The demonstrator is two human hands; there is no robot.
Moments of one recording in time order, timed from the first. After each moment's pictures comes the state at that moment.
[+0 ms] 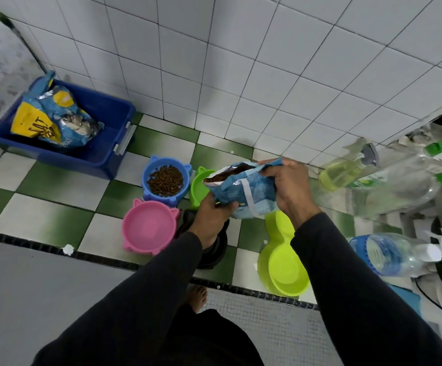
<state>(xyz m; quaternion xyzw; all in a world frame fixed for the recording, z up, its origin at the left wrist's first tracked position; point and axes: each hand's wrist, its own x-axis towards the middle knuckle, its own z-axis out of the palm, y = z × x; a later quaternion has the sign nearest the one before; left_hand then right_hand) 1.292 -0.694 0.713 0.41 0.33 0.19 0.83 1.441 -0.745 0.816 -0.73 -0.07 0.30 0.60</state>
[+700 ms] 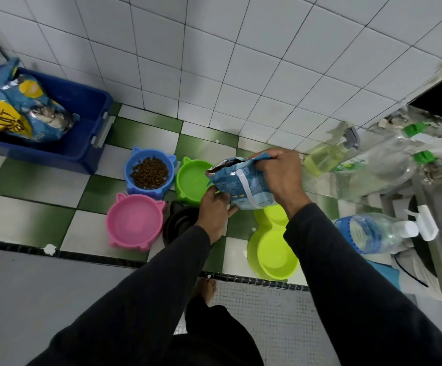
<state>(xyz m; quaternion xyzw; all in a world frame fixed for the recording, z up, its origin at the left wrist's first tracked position) 1.324 -0.725 0.719 0.29 0.39 0.17 0.86 1.443 -0.760 0.825 -0.86 -0.16 0.19 0.45</state>
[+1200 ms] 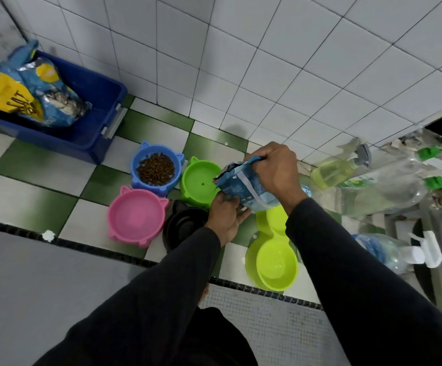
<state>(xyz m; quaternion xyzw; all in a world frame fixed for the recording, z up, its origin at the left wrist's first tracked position) 1.346 -0.732 0.710 0.18 0.42 0.17 0.87 1.442 -0.728 0.837 -0.89 -0.35 0.14 0.26</state>
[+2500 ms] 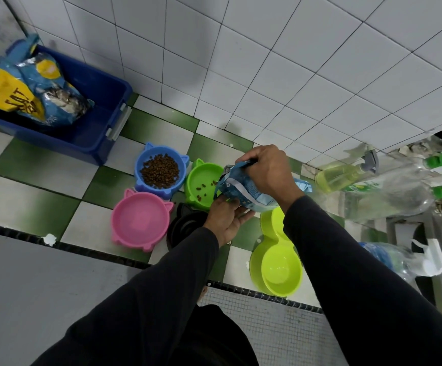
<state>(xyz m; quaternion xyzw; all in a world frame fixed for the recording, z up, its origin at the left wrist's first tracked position) 1.335 -0.709 0.702 0.09 0.41 0.15 0.90 1.436 -0.694 0.826 -0.89 -0.37 0.21 0.17</state>
